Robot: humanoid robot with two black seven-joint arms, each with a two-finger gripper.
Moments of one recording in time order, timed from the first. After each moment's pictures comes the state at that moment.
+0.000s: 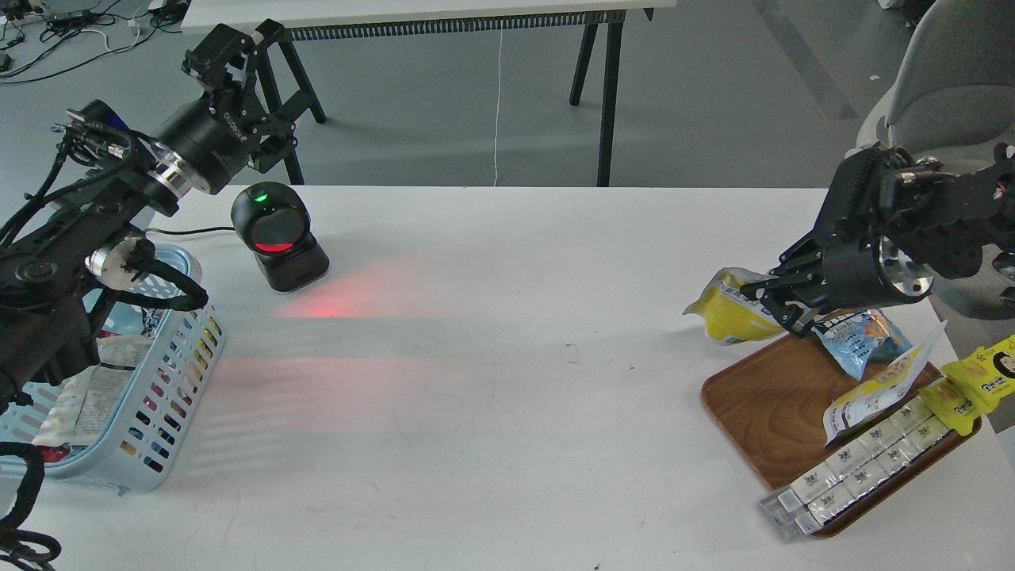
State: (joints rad) left arm -0.86 0.42 -0.71 -0.62 0.62 -0.49 -0.49; right arm 1.22 -0.90 0.09 1.48 -2.18 0.49 0.49
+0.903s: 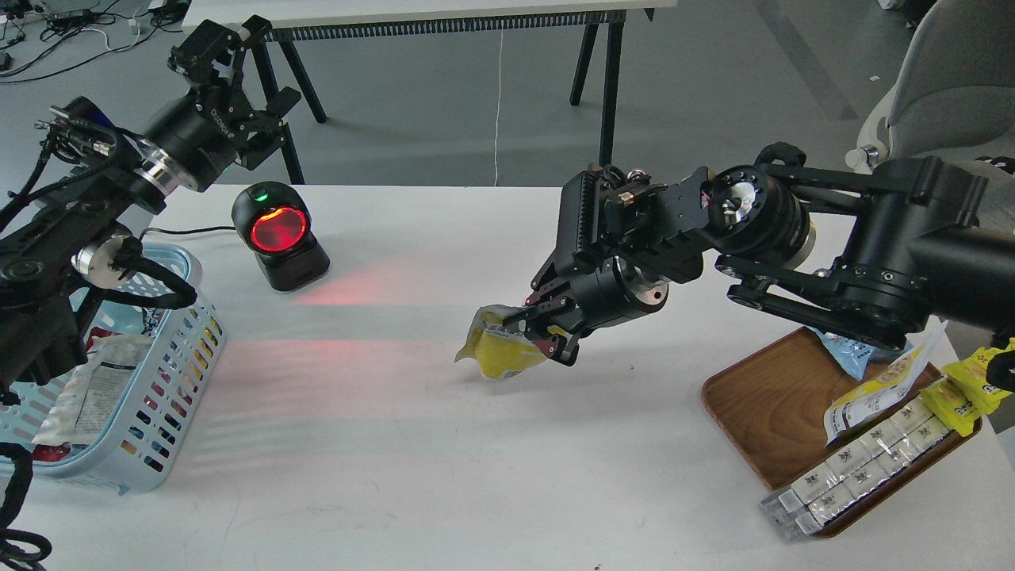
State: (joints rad) left arm -0.86 0.45 -0.71 -0.62 0.62 -0.49 -0.49; right arm 1.28 -0.36 0.12 1.38 -2.18 0.49 0.49
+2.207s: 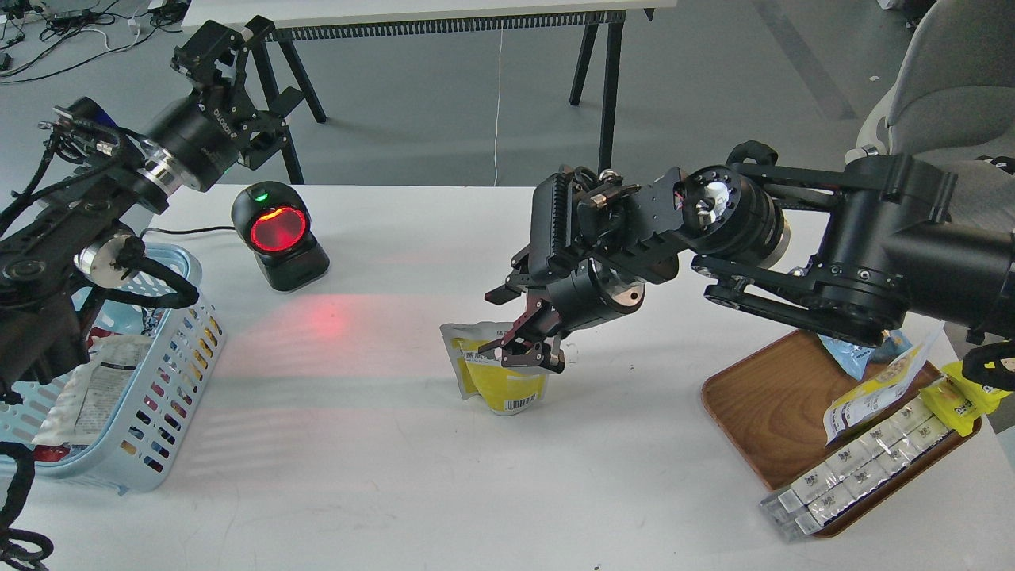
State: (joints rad) left arm -0.86 0.45 -0.71 -0.62 0.62 -0.49 -0.49; right arm 1.30 -0.33 0.18 1.37 -2.18 0.49 0.49
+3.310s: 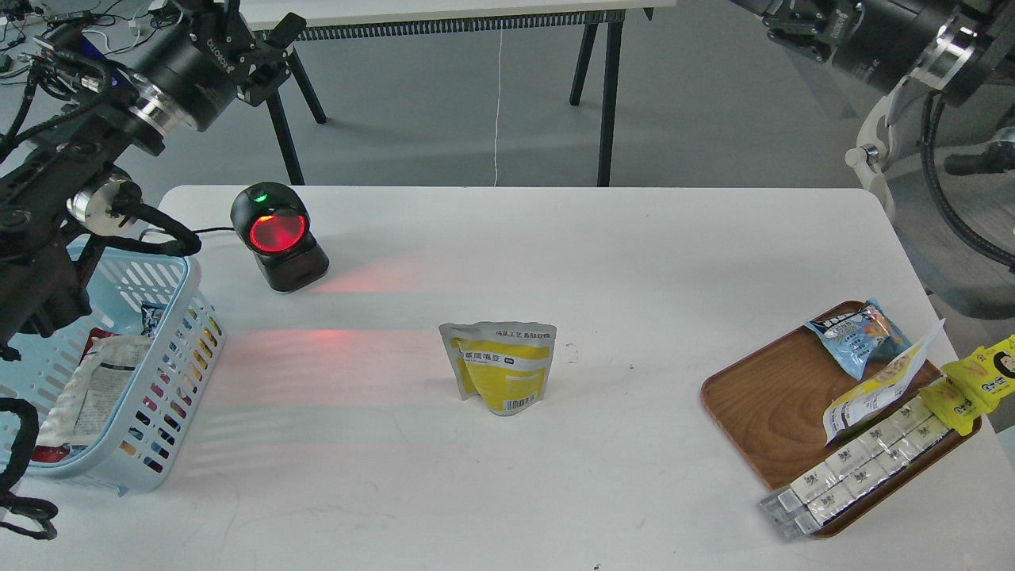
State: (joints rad) left arm -0.97 0.44 -0.73 -0.65 0.61 -0.49 -0.49; right arm 0.99 -0.67 0.76 0.96 -0.88 0.49 0.49
